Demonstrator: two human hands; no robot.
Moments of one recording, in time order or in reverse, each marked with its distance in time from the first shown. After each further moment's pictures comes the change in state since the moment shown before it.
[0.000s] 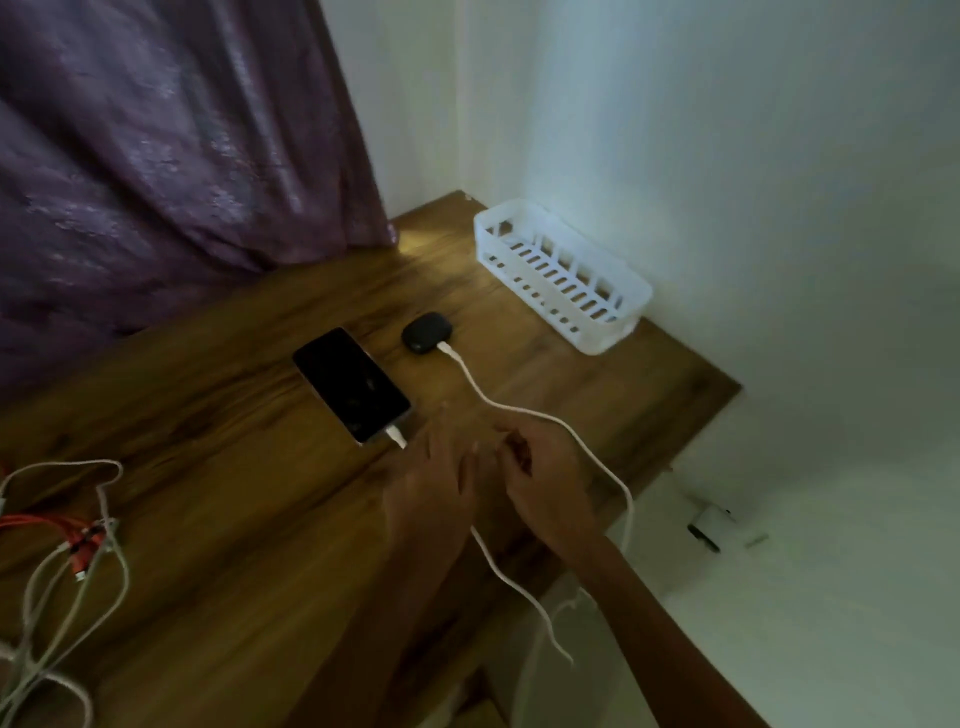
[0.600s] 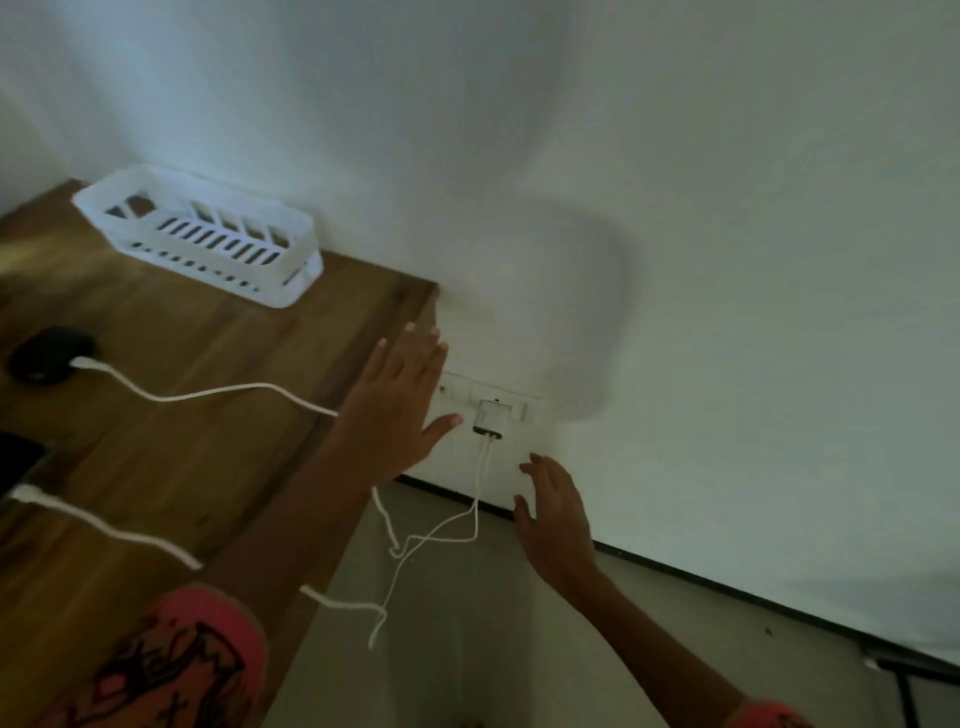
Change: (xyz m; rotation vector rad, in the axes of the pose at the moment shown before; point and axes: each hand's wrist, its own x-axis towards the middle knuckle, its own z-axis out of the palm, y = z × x) left_hand -0.009 0.161 0.089 0.388 -0.085 1.129; right_hand -0.187 0.187 -0.097 -0.408 0.391 0.452
